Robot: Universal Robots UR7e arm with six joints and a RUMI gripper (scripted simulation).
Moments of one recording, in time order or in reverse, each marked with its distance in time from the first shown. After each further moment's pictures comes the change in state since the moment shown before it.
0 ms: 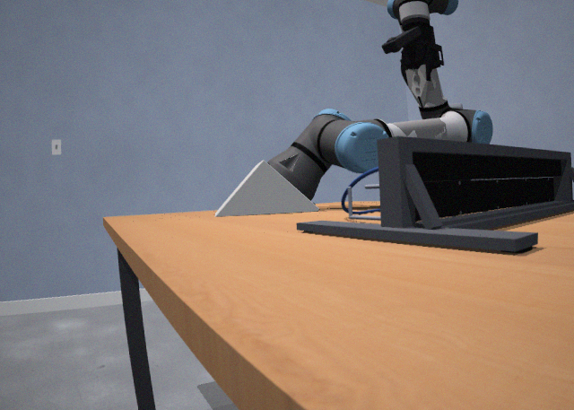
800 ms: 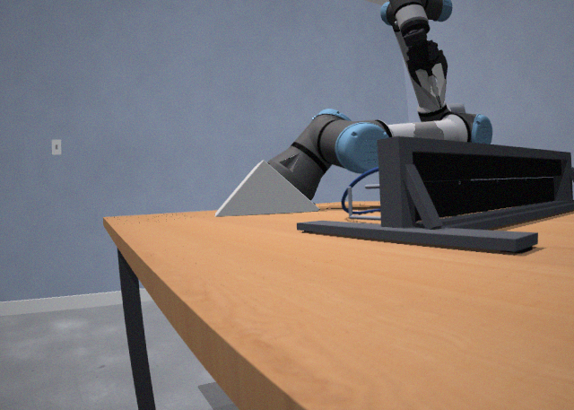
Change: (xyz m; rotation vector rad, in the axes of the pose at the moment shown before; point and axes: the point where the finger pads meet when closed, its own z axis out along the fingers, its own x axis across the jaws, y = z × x) arm -0.068 -0.026 0.017 0.076 -0.220 -0.519
